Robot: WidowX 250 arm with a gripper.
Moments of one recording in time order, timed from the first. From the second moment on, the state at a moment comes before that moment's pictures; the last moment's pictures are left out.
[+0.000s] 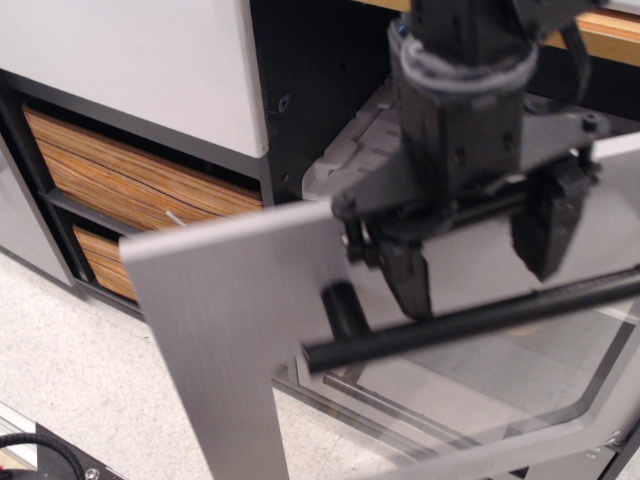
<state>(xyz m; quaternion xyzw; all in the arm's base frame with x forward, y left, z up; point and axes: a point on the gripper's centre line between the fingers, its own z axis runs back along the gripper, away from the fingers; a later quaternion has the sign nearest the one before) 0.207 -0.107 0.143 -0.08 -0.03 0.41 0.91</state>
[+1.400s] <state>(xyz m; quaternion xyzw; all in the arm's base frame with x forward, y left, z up) 0.253 -0.087 0.039 -0.02 -0.09 0.35 0.93</state>
